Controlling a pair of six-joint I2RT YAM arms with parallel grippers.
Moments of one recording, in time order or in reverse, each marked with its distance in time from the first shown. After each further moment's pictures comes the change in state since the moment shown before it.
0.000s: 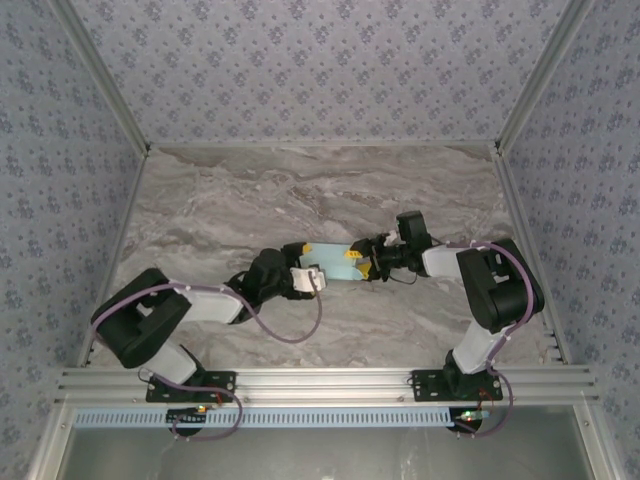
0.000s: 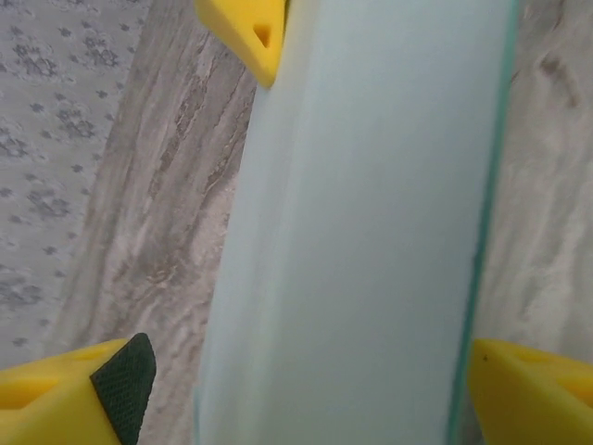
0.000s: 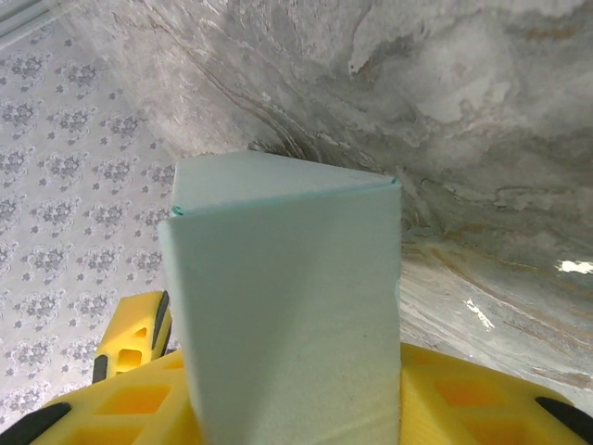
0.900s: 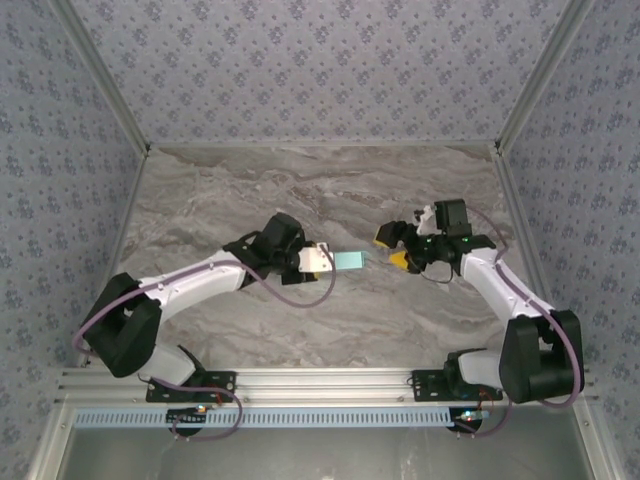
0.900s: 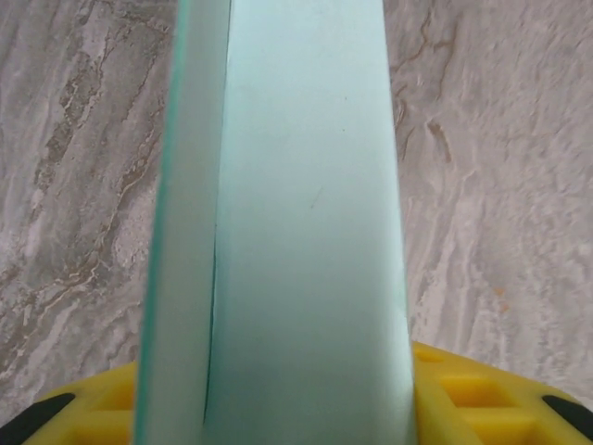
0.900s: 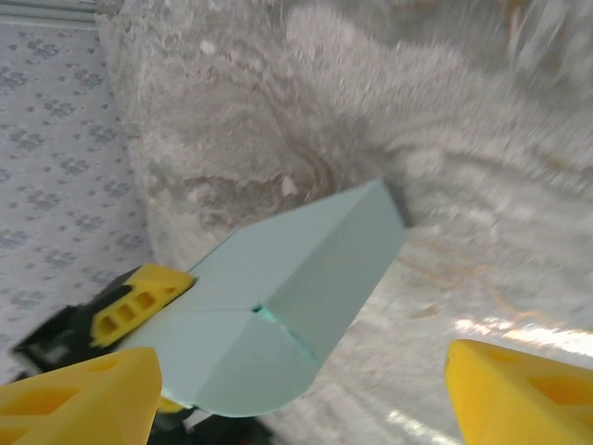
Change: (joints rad) left arm 0.026 -0.077 0.466 -0.905 0.180 -0.109; right arm -0.156 -0.444 0.113 -0.624 0.226 -0.652
